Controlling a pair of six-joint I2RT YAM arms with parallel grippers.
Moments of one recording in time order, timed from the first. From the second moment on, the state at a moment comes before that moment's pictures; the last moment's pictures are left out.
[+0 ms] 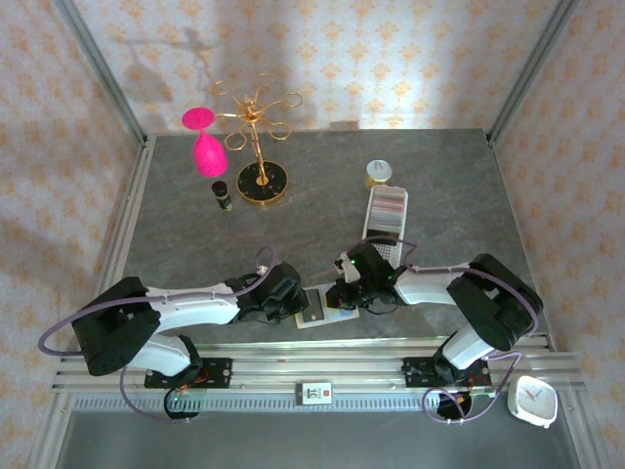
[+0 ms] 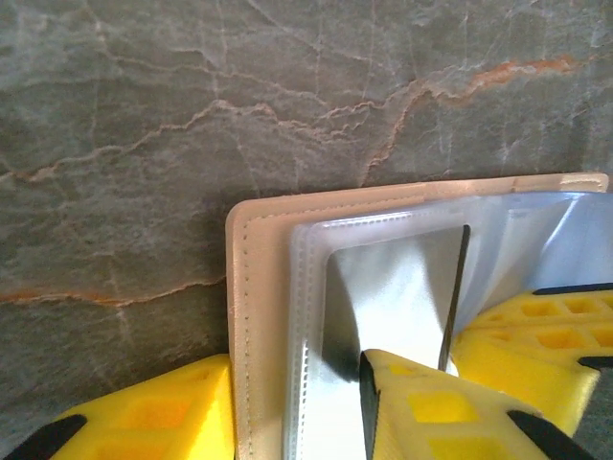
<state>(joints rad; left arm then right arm) -0.90 1.38 0.52 -0.13 0.03 -1.28 0.73 1.55 0.53 0.05 -0.58 0.74</state>
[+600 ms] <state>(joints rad) -0.92 1.33 0.49 0.01 0.07 -1.28 0.74 1.41 0.50 -0.04 -0.46 0.77</state>
